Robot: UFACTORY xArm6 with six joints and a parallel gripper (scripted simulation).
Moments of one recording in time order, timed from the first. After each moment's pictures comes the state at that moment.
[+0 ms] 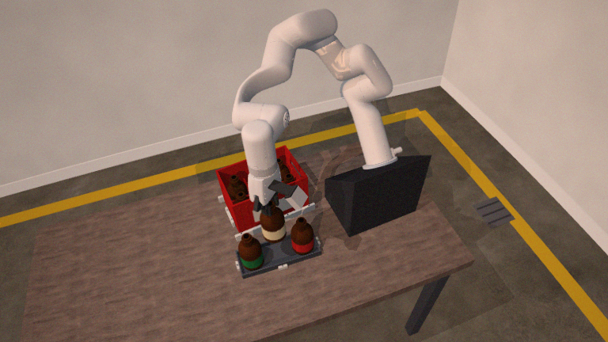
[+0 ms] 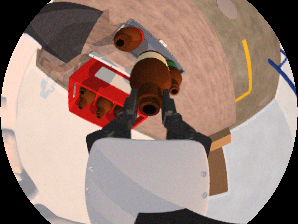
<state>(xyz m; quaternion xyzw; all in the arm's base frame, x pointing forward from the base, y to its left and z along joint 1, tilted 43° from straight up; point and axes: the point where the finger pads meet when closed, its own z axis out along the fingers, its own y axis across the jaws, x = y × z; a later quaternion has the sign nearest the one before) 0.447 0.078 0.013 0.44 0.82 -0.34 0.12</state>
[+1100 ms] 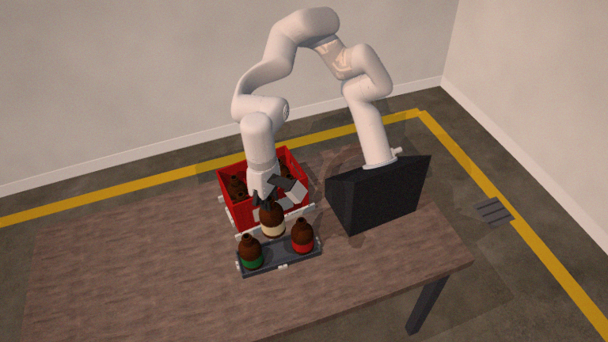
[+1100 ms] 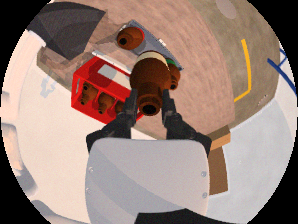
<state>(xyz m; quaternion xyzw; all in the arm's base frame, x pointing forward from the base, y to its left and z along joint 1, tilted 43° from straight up) 0.449 0.094 0.030 0.44 0.82 -0.34 0.12</state>
